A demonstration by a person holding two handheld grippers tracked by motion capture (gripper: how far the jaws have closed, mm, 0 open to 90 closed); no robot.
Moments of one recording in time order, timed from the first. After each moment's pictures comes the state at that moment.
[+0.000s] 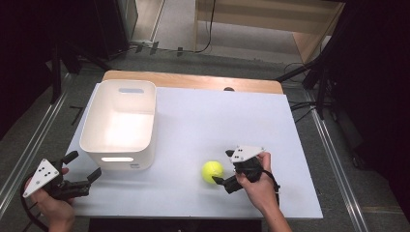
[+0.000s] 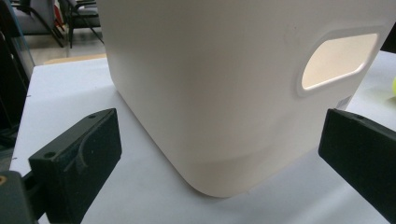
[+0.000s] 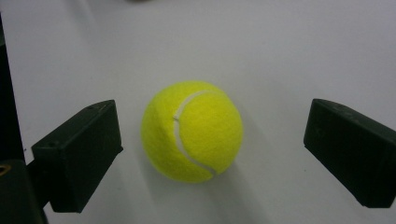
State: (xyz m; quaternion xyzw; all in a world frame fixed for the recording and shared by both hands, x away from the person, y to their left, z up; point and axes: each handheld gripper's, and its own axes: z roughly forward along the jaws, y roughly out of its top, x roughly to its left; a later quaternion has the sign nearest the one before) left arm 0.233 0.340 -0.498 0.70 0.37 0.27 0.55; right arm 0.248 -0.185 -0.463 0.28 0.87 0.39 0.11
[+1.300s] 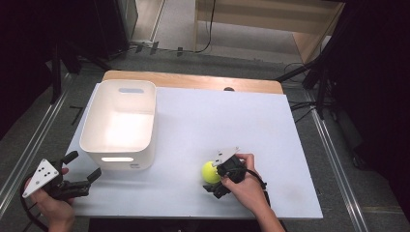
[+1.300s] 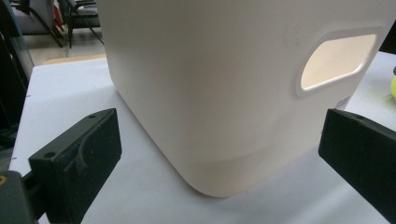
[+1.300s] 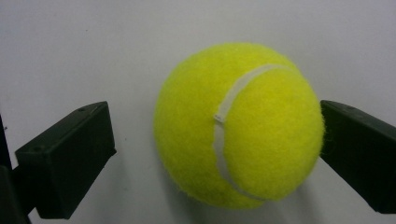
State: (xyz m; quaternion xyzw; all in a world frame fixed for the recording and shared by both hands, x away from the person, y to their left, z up) left arm 0.232 0.340 -0.498 0.70 0.37 0.27 0.55; right arm 0.260 -0.150 -0.491 0.26 0.92 0.30 0.06
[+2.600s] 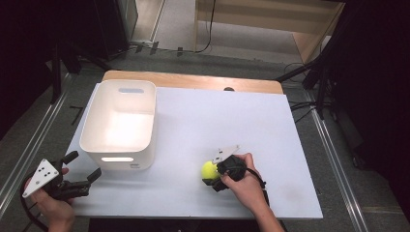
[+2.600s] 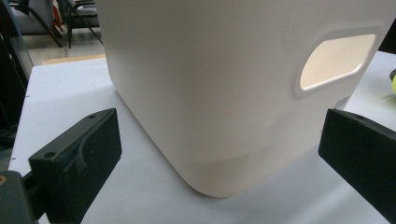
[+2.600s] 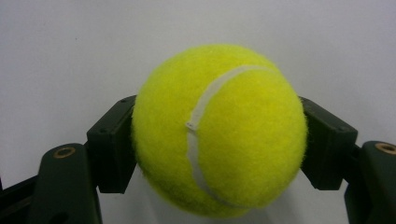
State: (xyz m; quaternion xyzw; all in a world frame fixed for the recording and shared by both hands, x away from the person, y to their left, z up) left arm 0.232 0.340 -0.498 0.70 0.37 0.27 0.55; right arm 0.265 -0.150 -0.489 0.27 0.91 0.31 0.06
